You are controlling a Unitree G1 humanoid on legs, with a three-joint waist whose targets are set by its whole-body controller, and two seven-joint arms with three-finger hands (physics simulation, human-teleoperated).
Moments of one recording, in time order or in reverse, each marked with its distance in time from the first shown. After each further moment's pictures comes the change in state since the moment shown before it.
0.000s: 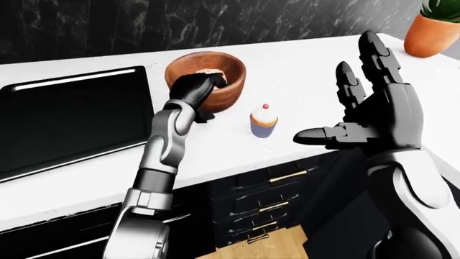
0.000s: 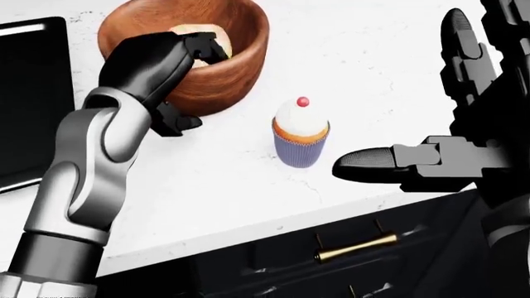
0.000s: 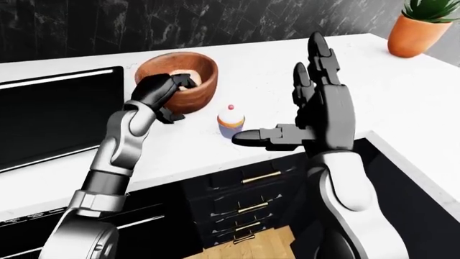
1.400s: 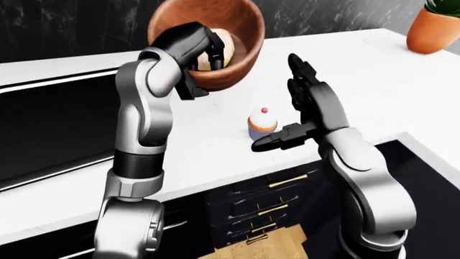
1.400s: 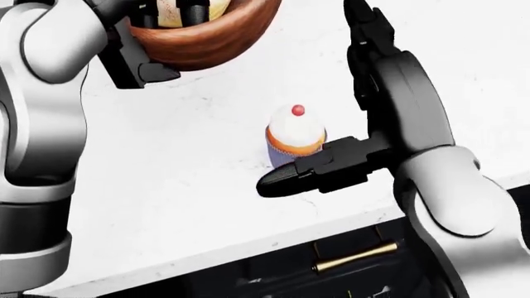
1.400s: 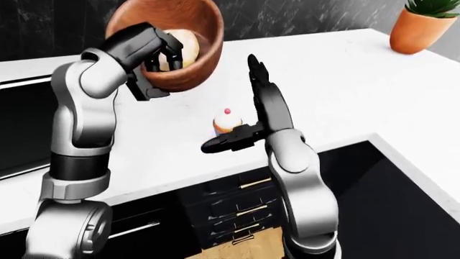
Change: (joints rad) left arm -0.167 0.056 0.033 -0.320 -0.039 0.194 -0.453; right arm -0.150 0.051 0.299 0.221 -0.473 0.152 0.295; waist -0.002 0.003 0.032
